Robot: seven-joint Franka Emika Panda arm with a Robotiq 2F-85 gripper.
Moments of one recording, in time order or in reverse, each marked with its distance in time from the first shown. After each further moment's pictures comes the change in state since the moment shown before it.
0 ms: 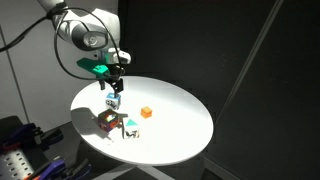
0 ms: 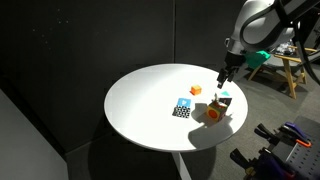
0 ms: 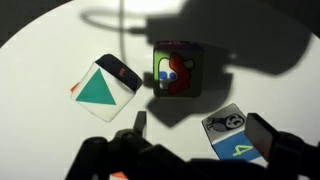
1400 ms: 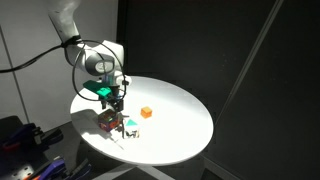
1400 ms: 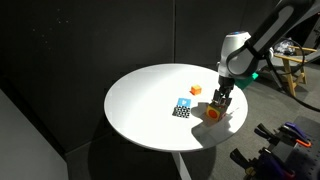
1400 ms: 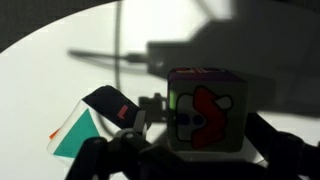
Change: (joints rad) arm -0.010 0.315 0.000 0.095 -0.105 0.094 0.101
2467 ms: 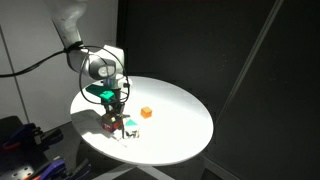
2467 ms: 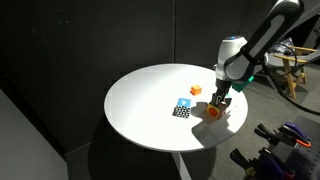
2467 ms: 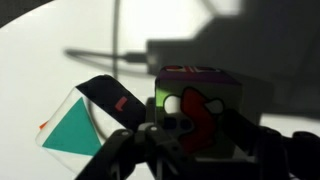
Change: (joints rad) arm 0.001 0.068 0.000 0.037 -0.041 0.047 -0.001
